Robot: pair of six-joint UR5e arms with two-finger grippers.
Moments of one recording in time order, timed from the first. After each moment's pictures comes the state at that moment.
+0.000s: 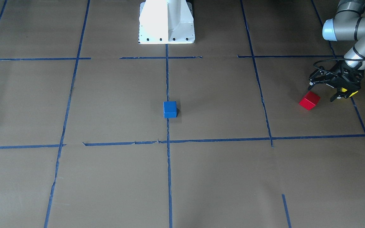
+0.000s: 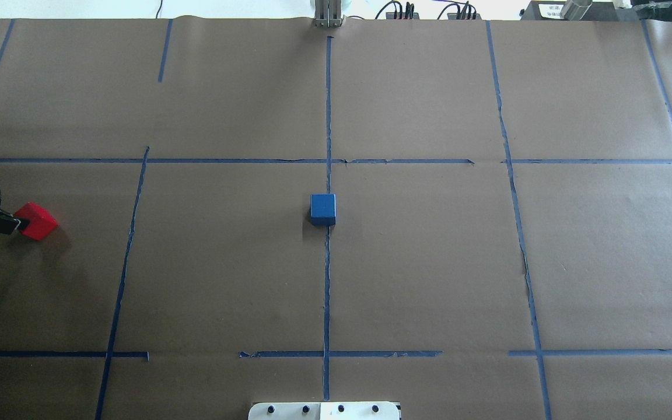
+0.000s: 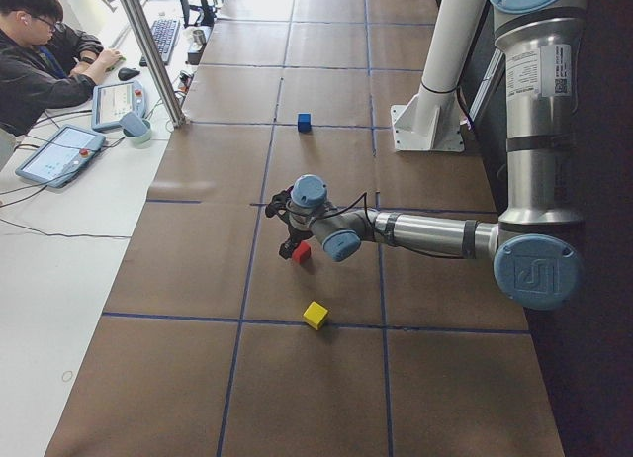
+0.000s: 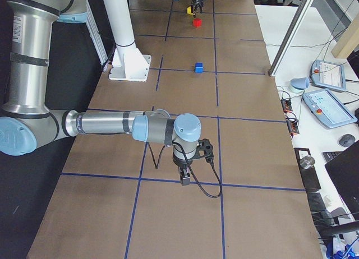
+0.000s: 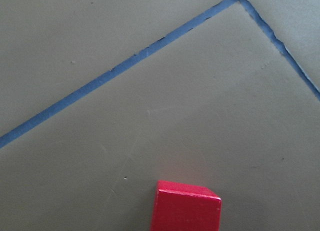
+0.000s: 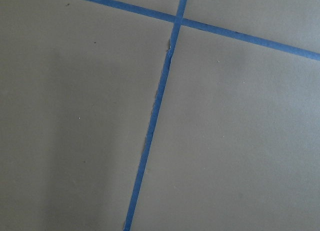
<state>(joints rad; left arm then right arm) -0.99 -1.46 -1.66 -2.35 -2.17 -0.30 1.59 -1.75 1.82 -1.72 2.29 -0.30</state>
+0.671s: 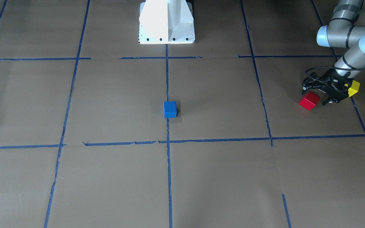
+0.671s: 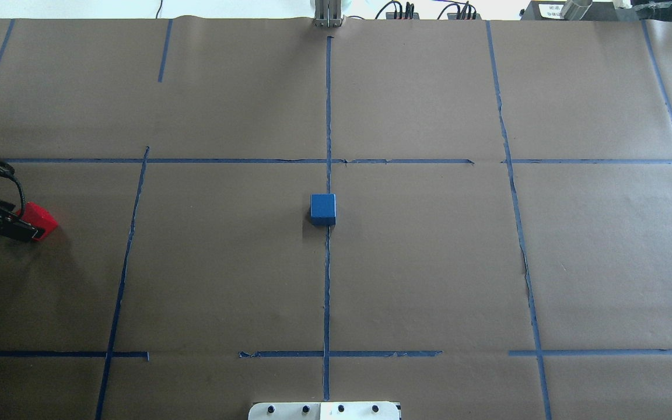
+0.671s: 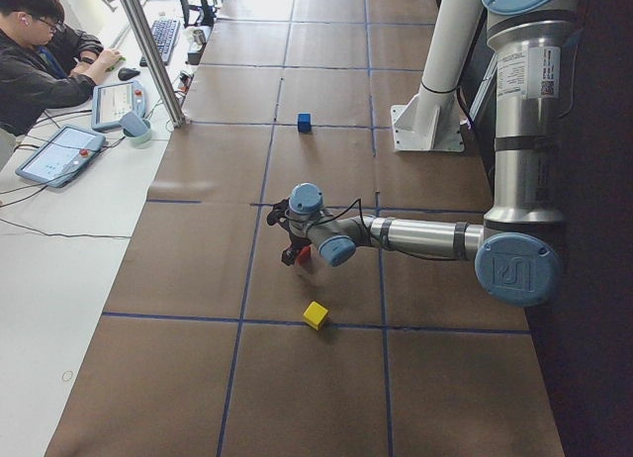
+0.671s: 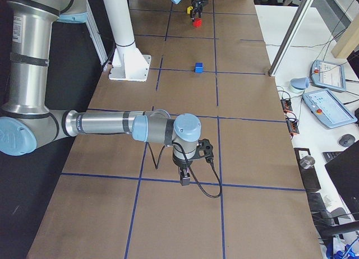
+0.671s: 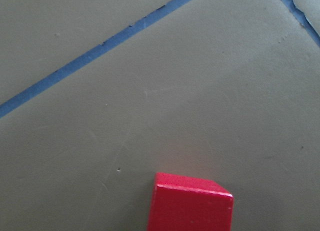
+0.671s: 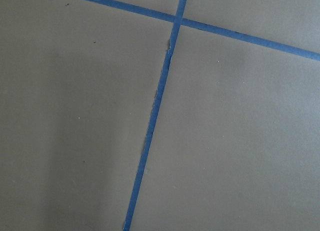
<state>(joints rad) -0.94 -1.51 -1.56 -2.35 -2.17 -0.31 1.59 -1.75 1.82 -1.72 2.29 -0.30</state>
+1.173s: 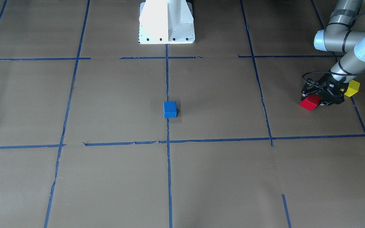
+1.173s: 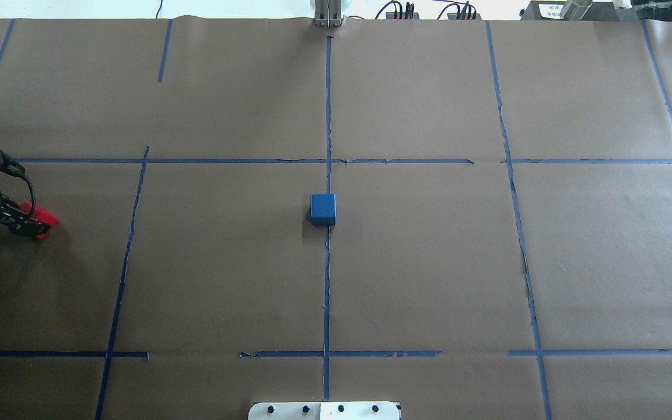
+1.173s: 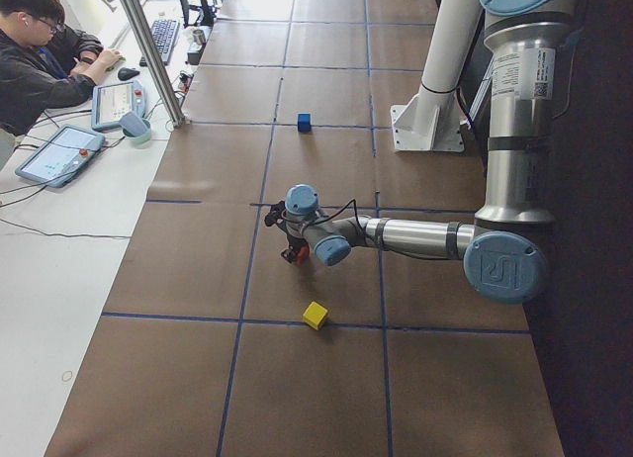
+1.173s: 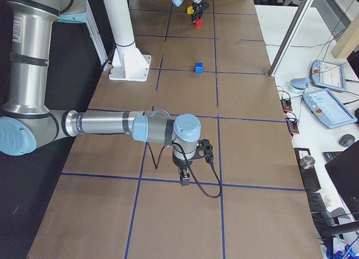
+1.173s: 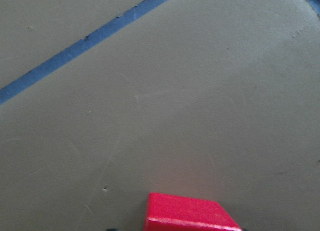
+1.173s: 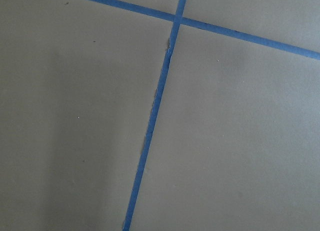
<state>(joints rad) -0.93 -1.53 -1.54 -2.35 -2.17 -0.32 1.59 -1.75 1.82 -1.72 2.29 -0.30</state>
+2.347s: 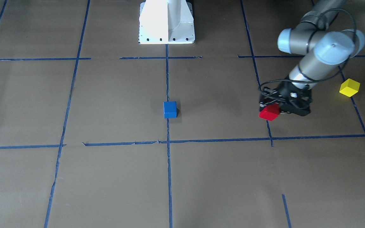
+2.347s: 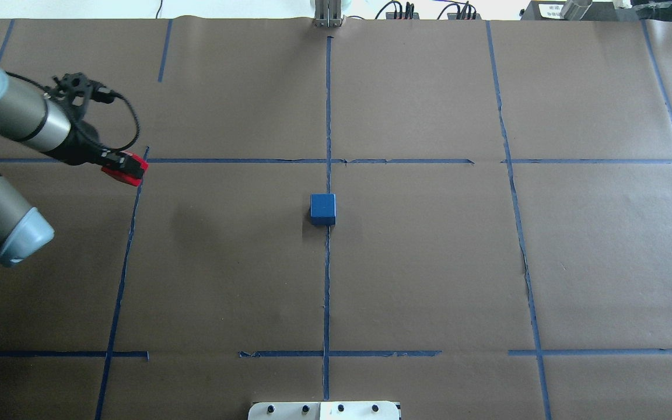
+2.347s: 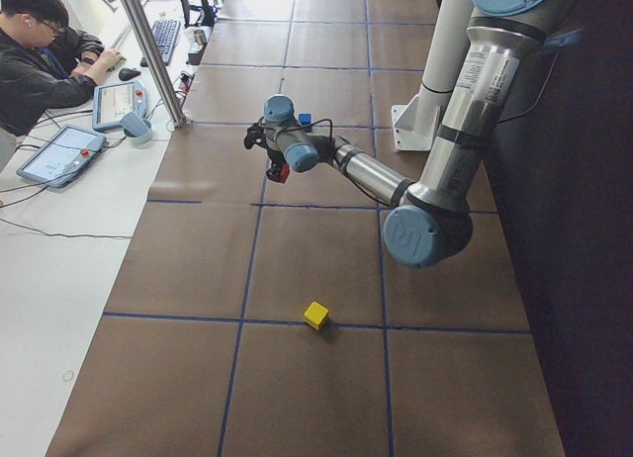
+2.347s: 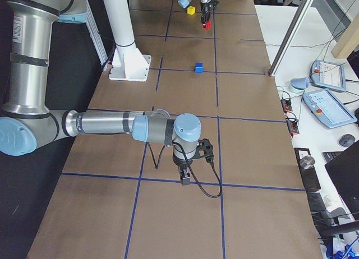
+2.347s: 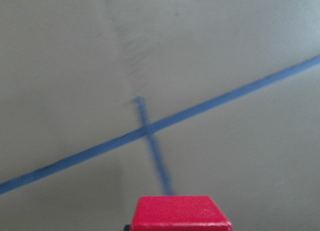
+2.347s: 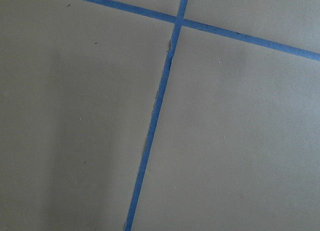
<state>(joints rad) -0.82 -1.98 -1.67 -1.89 -2.12 -0.75 1.59 -1.75 1.82 -1.72 2.29 -0.29</state>
